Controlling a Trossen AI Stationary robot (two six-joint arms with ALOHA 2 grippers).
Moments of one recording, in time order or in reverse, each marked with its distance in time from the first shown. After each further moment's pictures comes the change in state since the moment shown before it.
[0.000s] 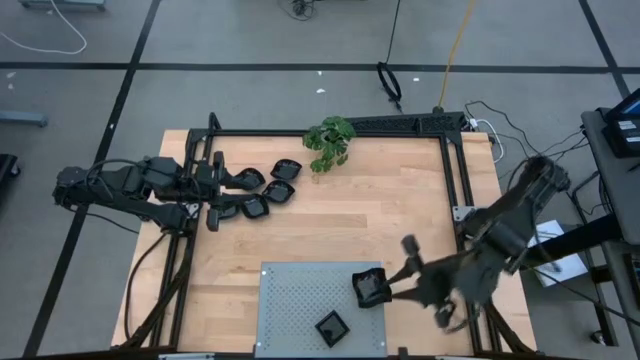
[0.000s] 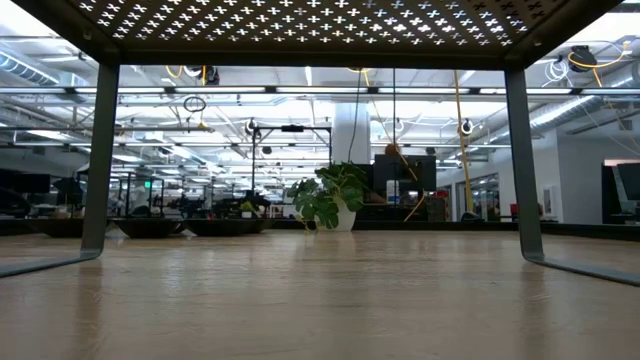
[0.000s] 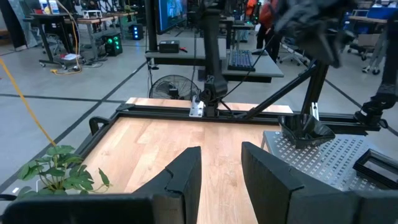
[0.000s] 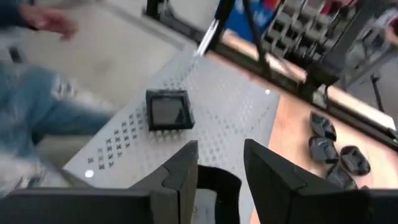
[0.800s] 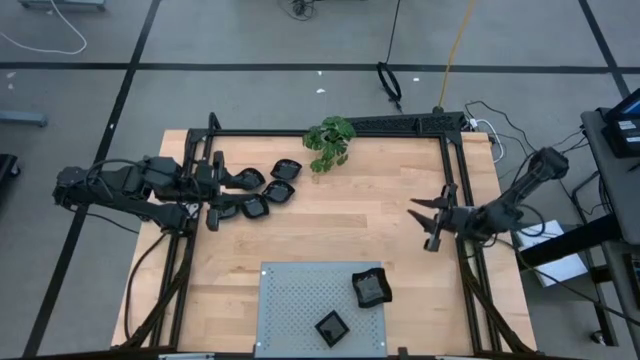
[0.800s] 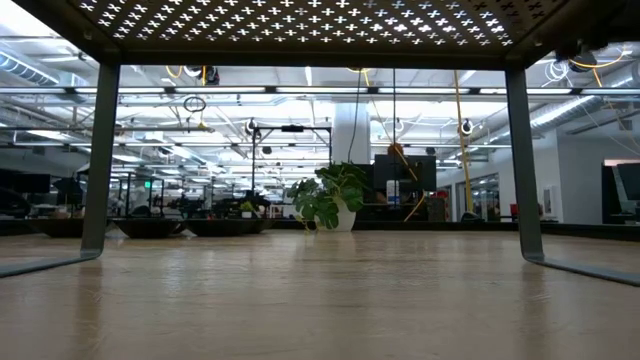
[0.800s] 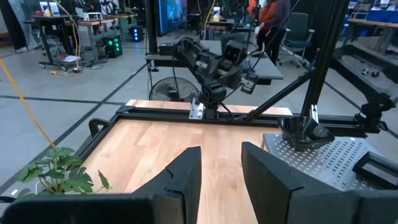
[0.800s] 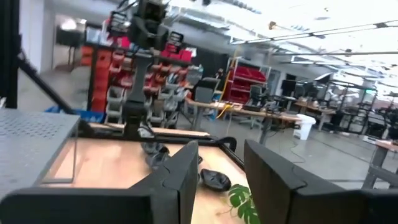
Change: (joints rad) left arm 0.000 0.000 0.000 0.009 0.000 0.000; right arm -0.075 -0.867 -1.276 1.276 0.578 -0.412
